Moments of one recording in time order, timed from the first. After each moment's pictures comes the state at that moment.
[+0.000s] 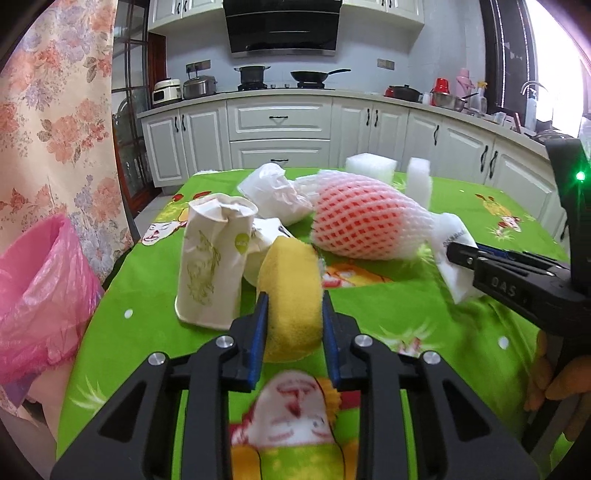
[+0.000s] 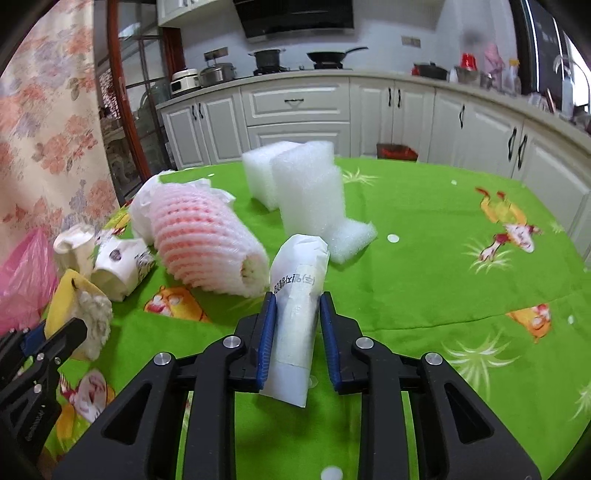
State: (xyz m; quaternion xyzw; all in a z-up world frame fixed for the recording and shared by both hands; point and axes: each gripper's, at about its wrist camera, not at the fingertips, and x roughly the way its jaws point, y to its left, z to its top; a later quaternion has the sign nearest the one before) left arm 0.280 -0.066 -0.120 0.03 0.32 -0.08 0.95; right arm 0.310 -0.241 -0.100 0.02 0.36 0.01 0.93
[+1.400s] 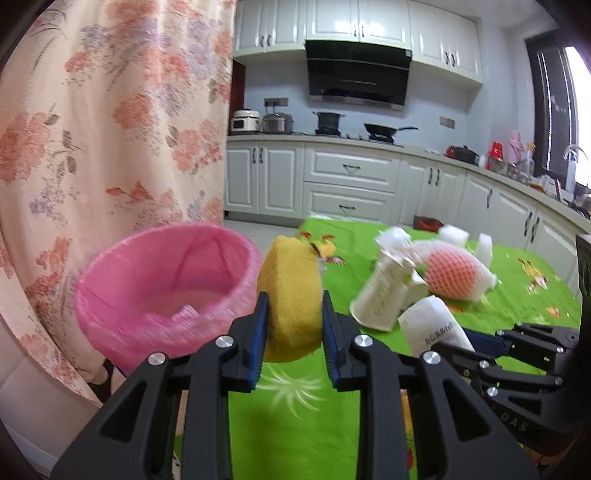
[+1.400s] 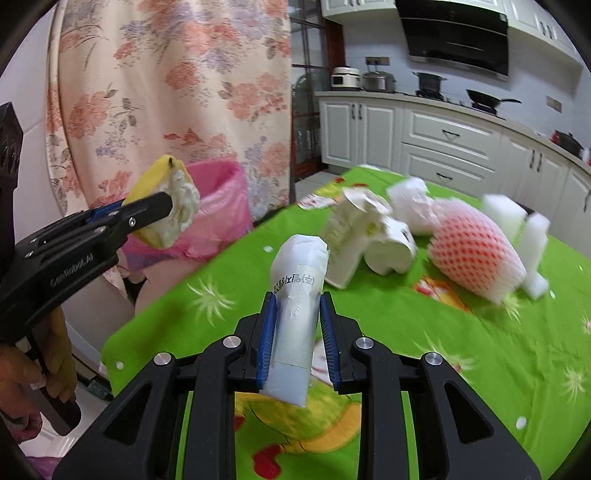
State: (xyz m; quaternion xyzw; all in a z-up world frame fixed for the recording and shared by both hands) left arm 0.189 0.090 -0.055 -0.03 0.23 0.04 0.97; right arm 0.223 -0.071 -0.064 -0.07 0.32 0.27 0.90
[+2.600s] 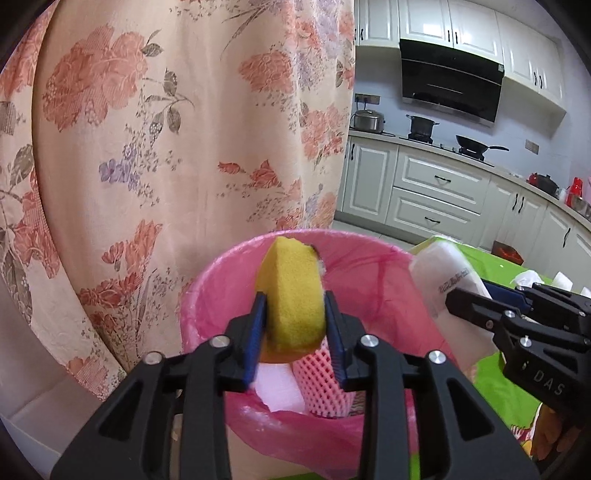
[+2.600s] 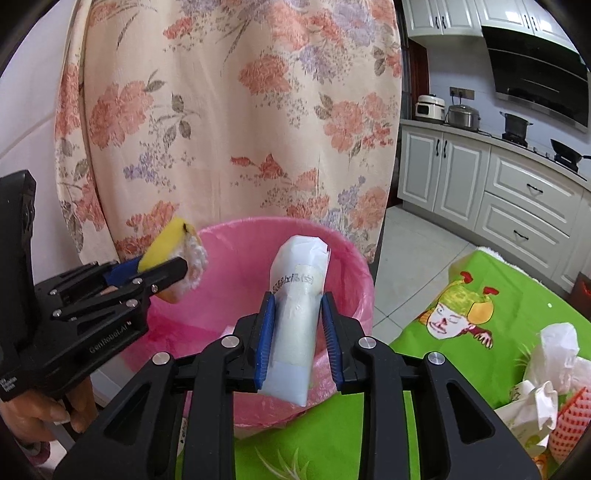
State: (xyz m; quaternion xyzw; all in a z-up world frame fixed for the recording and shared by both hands) left arm 0.232 0.247 -0.069 -0.08 0.25 0.19 0.95; right arm 0.315 0.102 -0.048 -0.10 0.28 0.40 0.87
